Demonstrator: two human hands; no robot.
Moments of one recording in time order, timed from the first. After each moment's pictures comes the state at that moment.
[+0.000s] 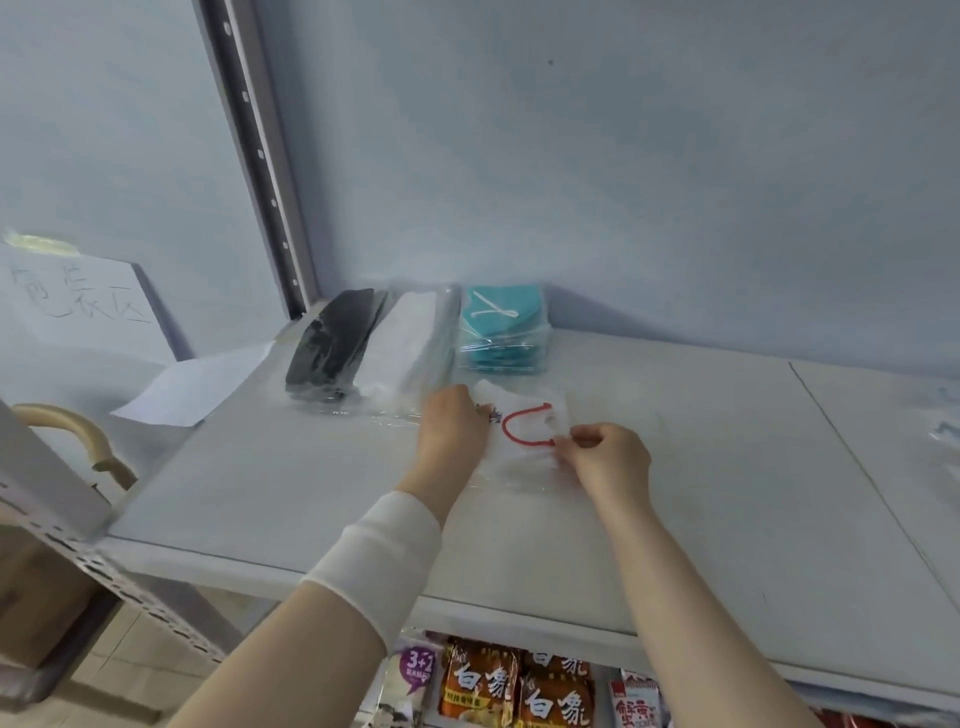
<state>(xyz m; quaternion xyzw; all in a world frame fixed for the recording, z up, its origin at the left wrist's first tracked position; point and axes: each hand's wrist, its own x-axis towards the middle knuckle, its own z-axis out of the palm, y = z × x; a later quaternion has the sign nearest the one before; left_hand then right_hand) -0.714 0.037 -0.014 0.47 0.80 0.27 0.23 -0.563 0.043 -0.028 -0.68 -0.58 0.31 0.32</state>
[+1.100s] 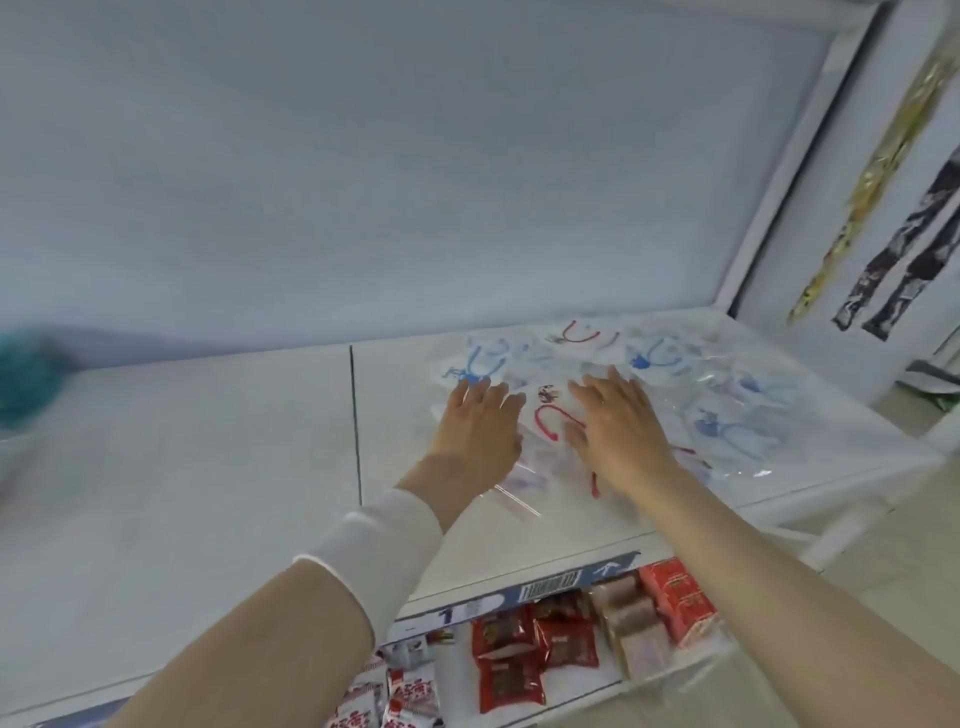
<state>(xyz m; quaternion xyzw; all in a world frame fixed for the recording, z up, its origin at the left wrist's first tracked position) -0.202 0.071 0.008 0.86 0.51 0.05 -0.03 -0.043 0.043 0.017 -0.70 -0.71 -0.07 0.04</state>
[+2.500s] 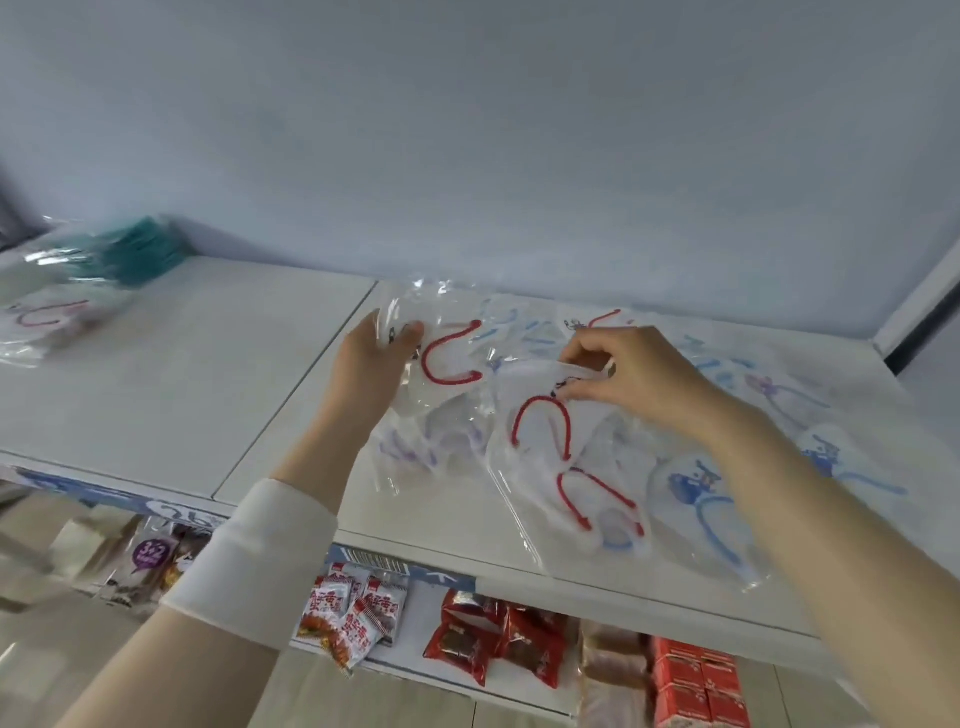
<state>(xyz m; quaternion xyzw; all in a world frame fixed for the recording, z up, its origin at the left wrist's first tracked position) -0.136 0.059 0.033 0.41 0.68 0.56 0.24 0.091 0.130 0.062 -0.39 -0.87 0.25 0.17</state>
